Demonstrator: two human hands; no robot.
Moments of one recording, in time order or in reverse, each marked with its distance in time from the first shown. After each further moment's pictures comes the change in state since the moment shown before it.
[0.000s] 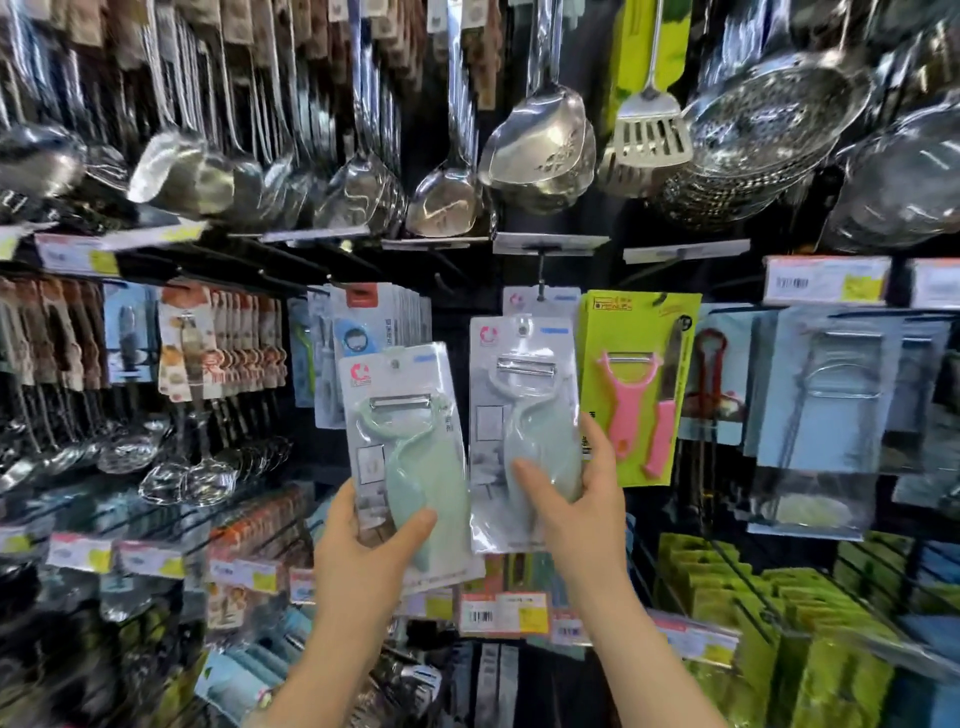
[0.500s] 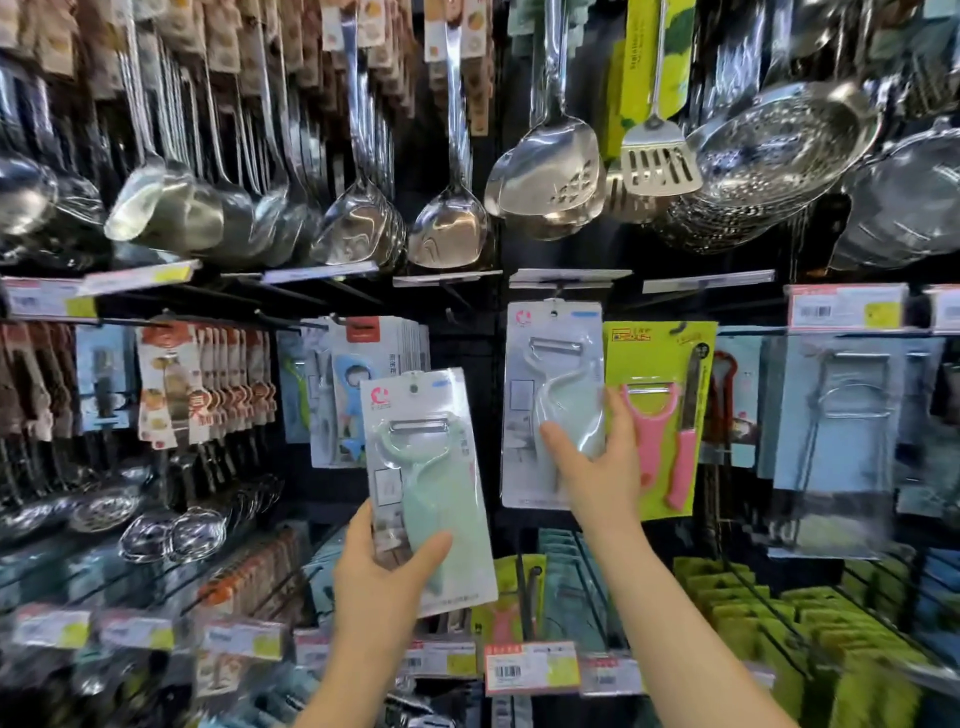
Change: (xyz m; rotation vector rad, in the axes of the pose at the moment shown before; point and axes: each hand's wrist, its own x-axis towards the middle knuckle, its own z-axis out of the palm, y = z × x) left_hand 0.043 0.004 -0.004 -0.030 -0.115 -0.029; right_hand 0.070 -0.017 0.023 -0.200 0.146 -0.049
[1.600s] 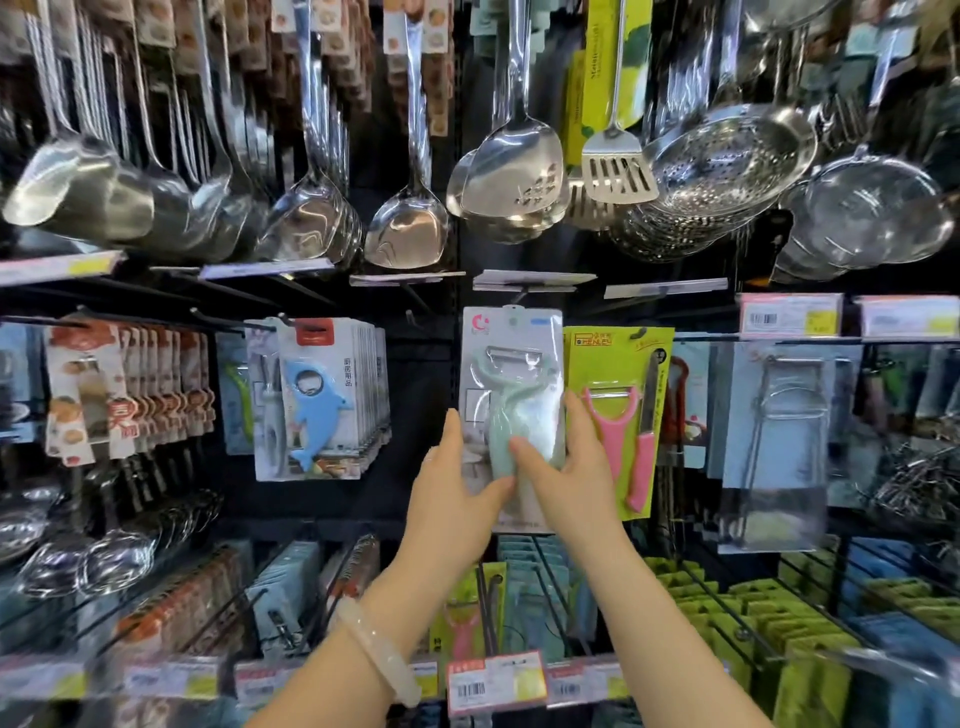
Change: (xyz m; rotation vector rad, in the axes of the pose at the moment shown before) left_hand 0.039 0.026 0.077 0.472 -0.329 0.204; right_hand -0.006 -0.015 -0.010 -0.075 -0.137 0.021
